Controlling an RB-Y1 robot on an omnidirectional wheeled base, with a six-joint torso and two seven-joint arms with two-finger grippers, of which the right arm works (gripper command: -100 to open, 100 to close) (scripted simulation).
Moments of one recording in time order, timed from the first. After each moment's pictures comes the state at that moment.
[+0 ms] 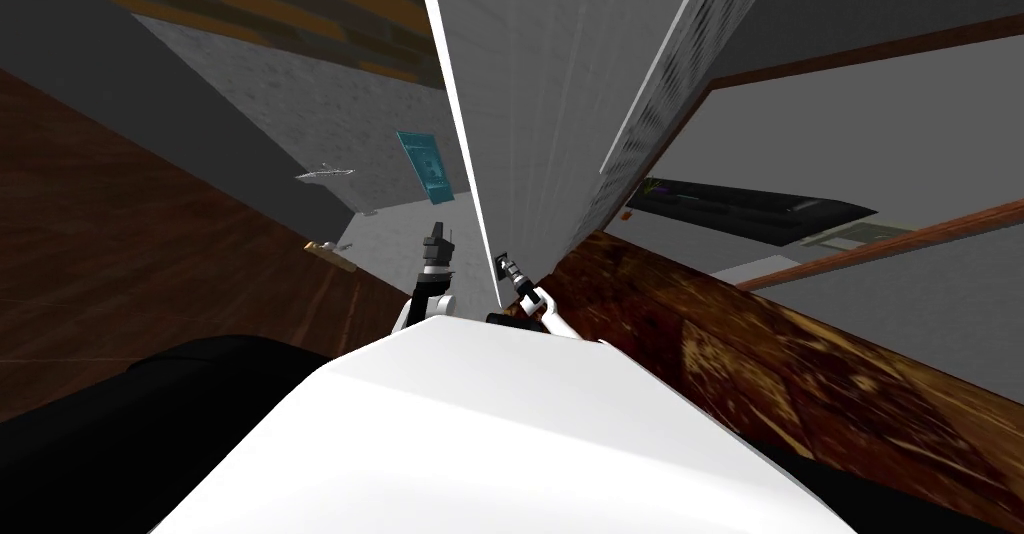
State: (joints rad) arm -0.22 -0.07 0.67 -1.10 0.05 -0.34 -0.23
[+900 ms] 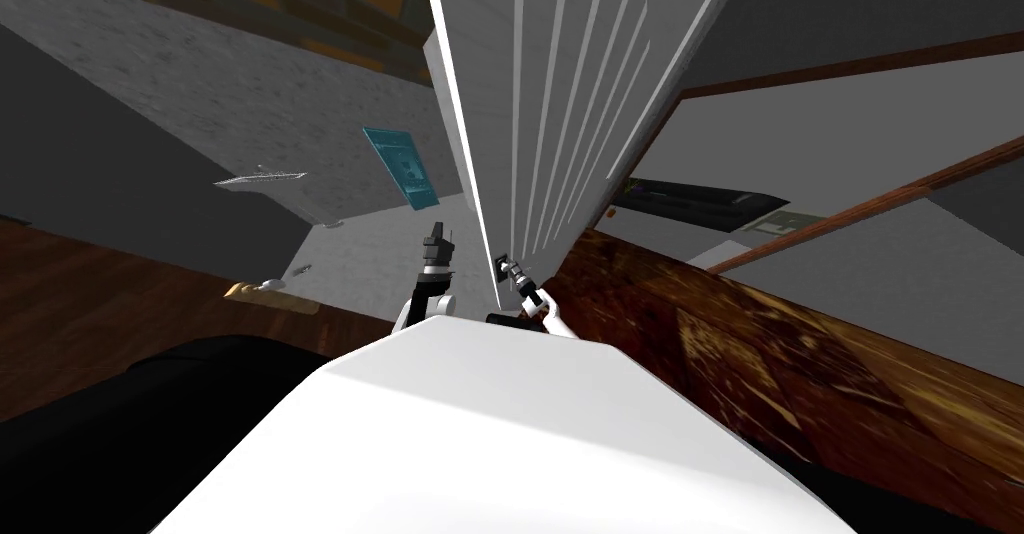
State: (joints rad) arm -0.16 -0.06 0.60 -1.14 0.15 -0.33 -0.24
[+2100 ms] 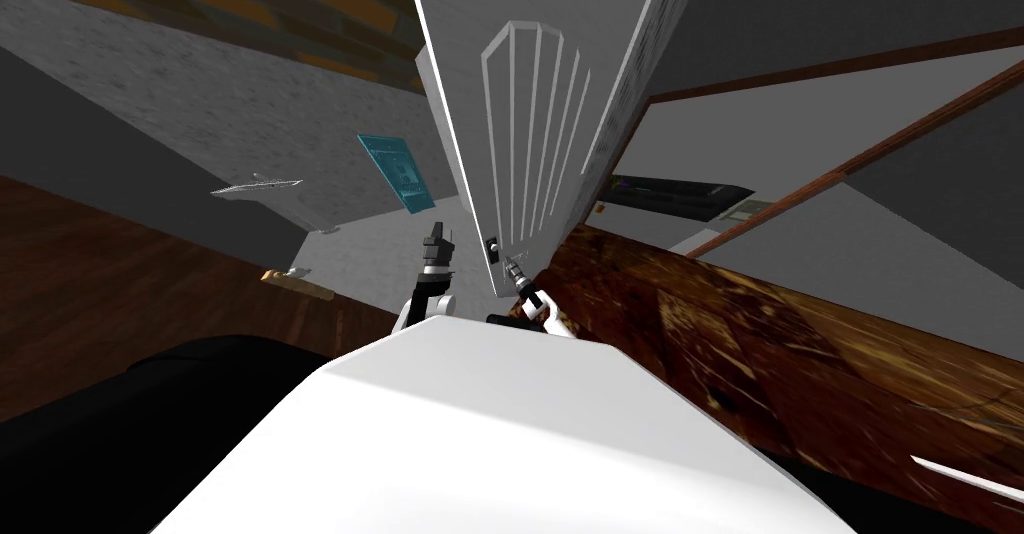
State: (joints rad) arm -0.12 -0.08 0.62 -1.21 0.16 -0.31 -0.28
